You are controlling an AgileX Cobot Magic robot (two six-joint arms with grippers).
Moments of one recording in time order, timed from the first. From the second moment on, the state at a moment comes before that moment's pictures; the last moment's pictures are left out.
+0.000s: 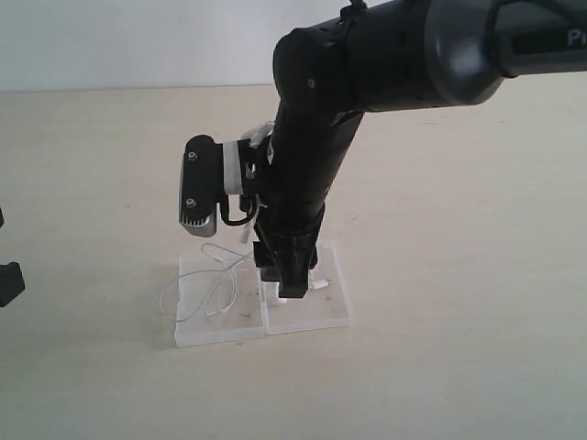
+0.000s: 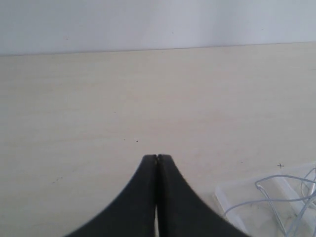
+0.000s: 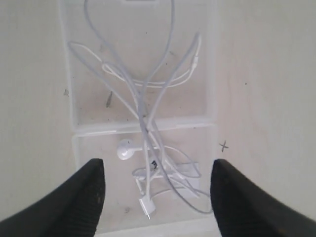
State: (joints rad) left arm -0.70 0.79 -0.17 1.73 0.58 -2.06; right arm 0.78 1.93 -1.34 0.10 0.82 -0.90
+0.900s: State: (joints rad) left arm -0.70 0.72 -0.17 1.73 0.53 -2.00; right arm 0.78 1.31 -1.18 0.07 0.95 -0.22
